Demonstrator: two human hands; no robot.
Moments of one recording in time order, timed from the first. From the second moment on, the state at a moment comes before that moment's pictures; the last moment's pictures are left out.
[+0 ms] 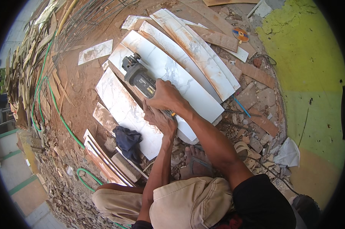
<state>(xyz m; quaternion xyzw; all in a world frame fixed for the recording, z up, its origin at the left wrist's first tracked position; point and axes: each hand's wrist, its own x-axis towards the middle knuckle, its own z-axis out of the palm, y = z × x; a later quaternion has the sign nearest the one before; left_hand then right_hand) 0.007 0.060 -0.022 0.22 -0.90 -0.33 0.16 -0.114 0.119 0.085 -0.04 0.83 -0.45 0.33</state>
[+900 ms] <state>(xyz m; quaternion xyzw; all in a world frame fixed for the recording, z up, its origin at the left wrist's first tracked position) -0.002 0.063 -0.019 0.22 -0.89 -0.34 0.20 -0.134 0.098 0.077 -0.06 0.86 -0.42 0.26</state>
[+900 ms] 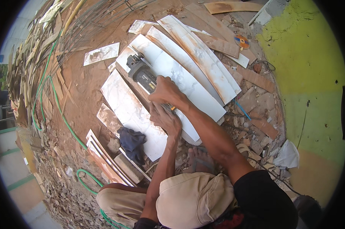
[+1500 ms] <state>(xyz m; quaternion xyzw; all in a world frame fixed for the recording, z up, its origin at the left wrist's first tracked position) 0.001 0.057 -0.034 0.20 -0.90 -0.32 0.23 -0.120 0.113 0.082 -0.07 0.85 -0.42 0.30</state>
